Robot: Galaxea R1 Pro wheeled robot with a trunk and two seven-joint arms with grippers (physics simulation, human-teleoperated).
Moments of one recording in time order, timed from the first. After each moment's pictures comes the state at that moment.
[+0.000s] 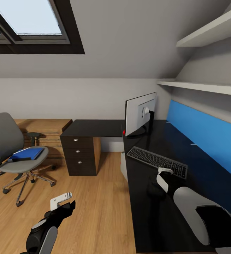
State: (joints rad) left arm -0.07 -0.05 0.00 -1.61 0.38 0.63 0.42; right arm -0.98 -0.01 0.07 -0.20 -0.26 0.38 -0.24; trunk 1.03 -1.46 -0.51
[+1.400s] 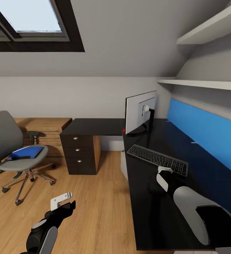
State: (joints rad) left arm -0.07 -0.05 -0.01 -1.61 0.38 0.63 0.42; right arm -0.98 -0.01 0.07 -0.22 -0.26 0.37 -0.24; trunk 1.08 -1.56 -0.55
